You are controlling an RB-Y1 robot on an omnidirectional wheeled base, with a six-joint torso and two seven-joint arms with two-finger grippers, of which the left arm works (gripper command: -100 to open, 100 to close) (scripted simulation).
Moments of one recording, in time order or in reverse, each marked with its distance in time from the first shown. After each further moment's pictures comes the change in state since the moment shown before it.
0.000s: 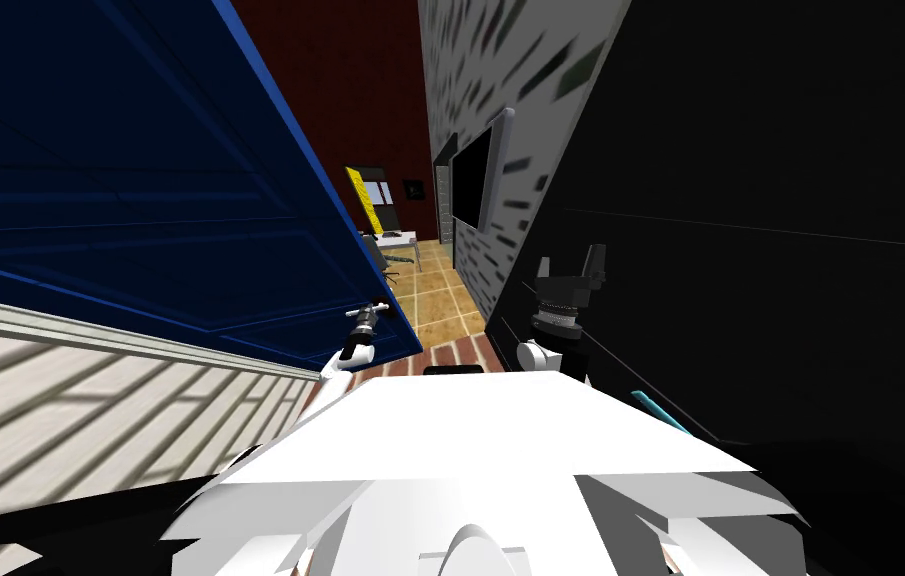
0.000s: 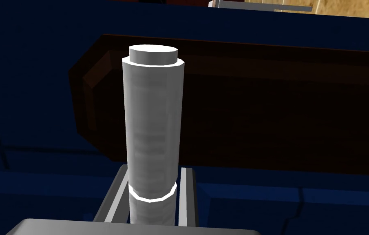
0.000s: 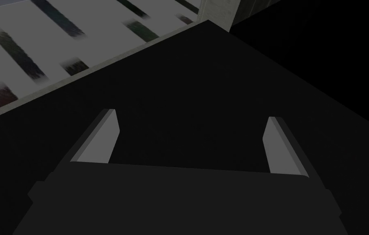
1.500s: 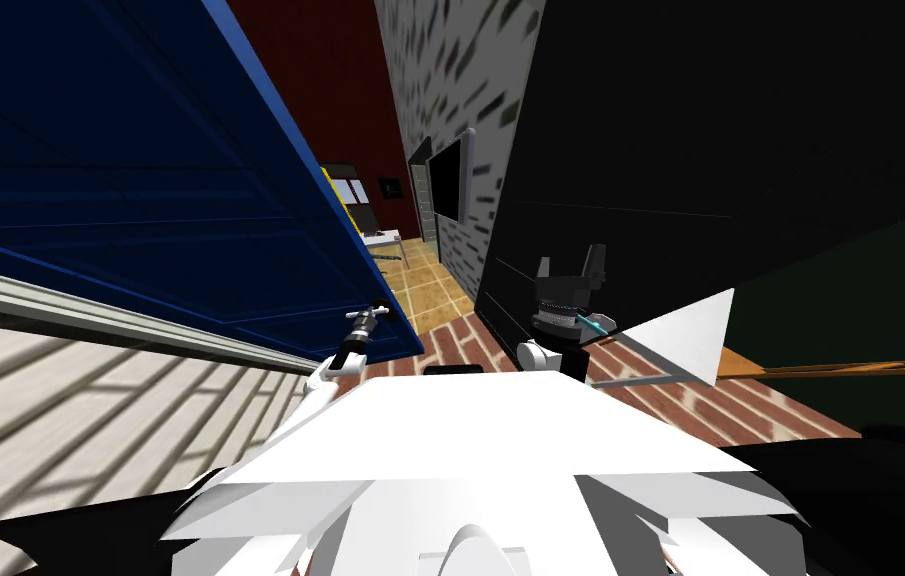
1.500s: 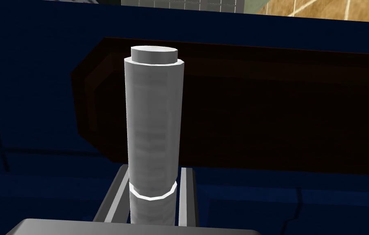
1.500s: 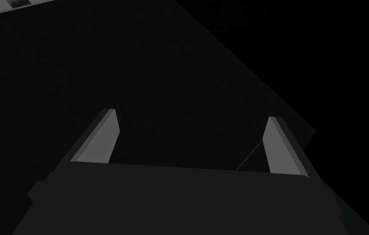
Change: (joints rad) arm 0.095 0.118 -0.117 -0.064 0.009 -0.072 0.117
